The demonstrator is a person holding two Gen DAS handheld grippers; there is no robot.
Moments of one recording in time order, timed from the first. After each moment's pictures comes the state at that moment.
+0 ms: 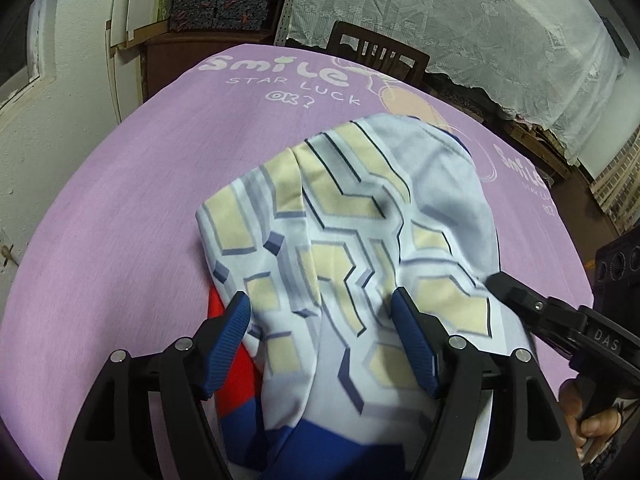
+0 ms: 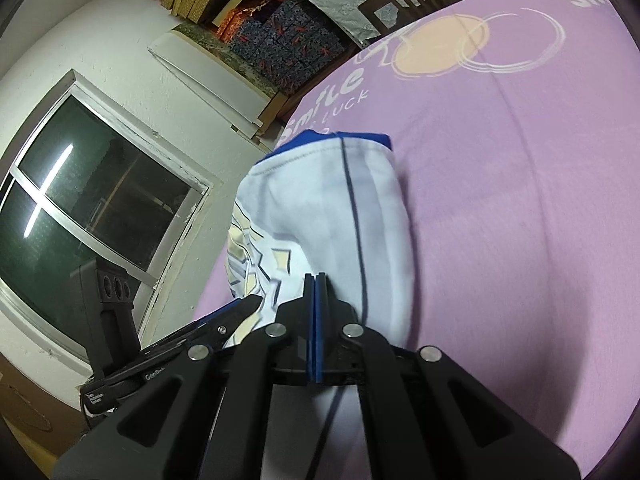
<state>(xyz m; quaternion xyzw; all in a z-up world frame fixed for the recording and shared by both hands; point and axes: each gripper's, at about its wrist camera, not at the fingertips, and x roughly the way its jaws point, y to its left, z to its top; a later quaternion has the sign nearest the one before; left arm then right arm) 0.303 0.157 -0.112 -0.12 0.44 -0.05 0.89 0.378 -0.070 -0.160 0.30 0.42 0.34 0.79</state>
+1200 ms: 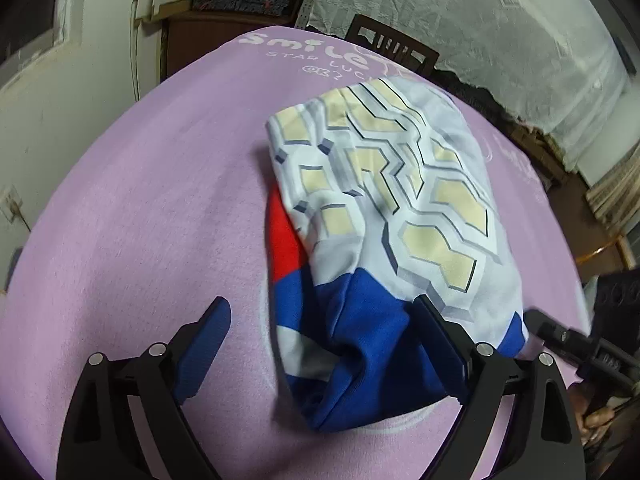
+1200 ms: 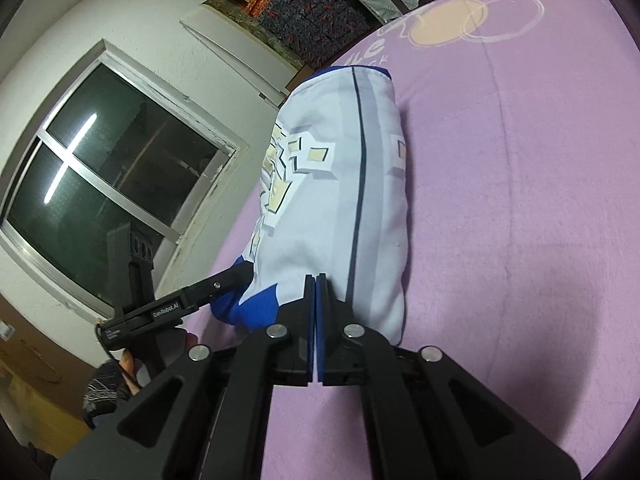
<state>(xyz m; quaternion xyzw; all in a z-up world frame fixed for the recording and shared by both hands) 0.223 0.187 -0.116 -0.17 0.46 -0.04 0.87 0.284 -0.107 -0.158 0.28 0.44 0.39 0.76</state>
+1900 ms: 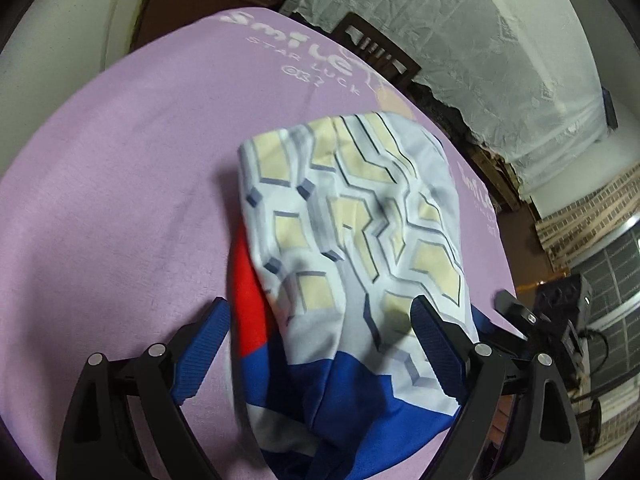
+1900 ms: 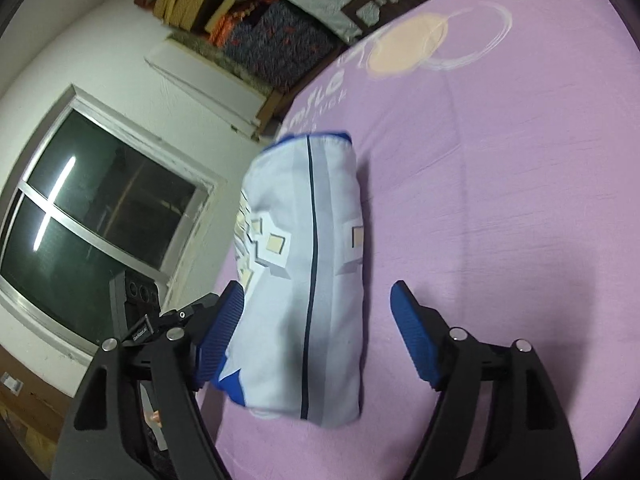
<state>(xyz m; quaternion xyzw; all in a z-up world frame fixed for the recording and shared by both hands) 0.274 0.208 -0.117 -0.27 0.46 -0.13 0.84 0.346 -0.112 -0.156 0.31 0.45 0.34 0.77</state>
